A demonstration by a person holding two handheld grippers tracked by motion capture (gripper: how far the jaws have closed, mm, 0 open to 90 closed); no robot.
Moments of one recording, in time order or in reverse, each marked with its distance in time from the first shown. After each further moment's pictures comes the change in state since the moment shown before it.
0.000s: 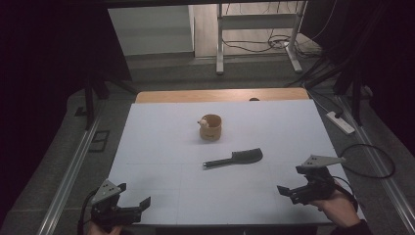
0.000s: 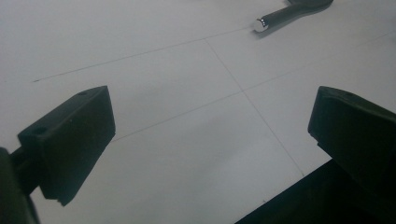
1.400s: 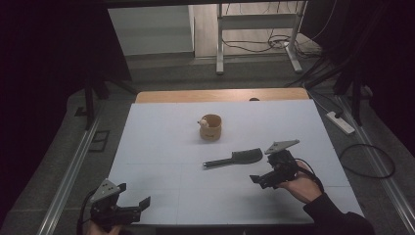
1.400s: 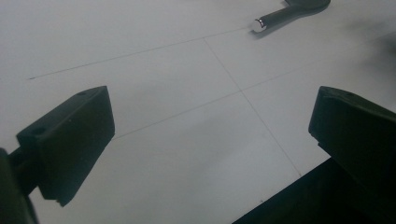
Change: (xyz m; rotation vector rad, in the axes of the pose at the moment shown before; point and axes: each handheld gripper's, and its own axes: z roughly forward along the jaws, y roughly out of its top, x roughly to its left) left arm 0.003 0.000 0.000 0.003 -0.018 -0.014; right arm 0.016 0.051 0.072 0.114 0.021 -0.080
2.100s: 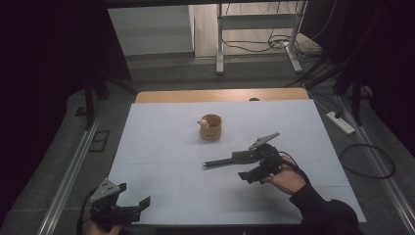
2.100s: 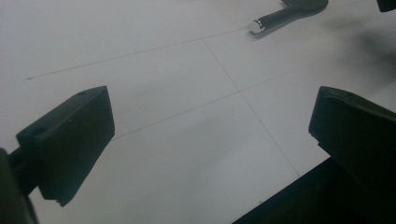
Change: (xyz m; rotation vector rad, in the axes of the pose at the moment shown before) left arm 0.001 0.000 0.000 -0.002 -0.008 -0.005; right arm 0.008 0.028 0.031 0.089 0.031 -0.009
